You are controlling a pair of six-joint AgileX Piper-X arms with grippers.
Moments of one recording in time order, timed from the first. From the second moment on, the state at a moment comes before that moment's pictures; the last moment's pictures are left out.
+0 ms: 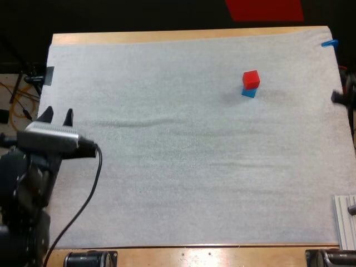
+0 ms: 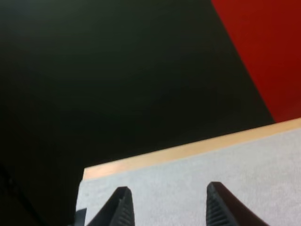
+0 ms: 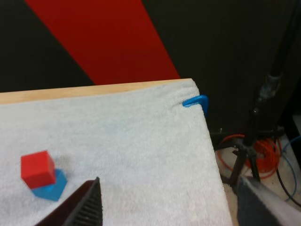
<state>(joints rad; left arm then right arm) 0.05 0.59 -0.96 0.68 0.08 -1.59 -0.03 0.91 -1.12 0.79 0.07 -1.88</state>
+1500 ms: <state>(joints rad) -0.05 -0.01 -0.73 1.14 0.04 -1.60 -0.03 -0.01 -0.51 0.86 -0.11 -1.76</state>
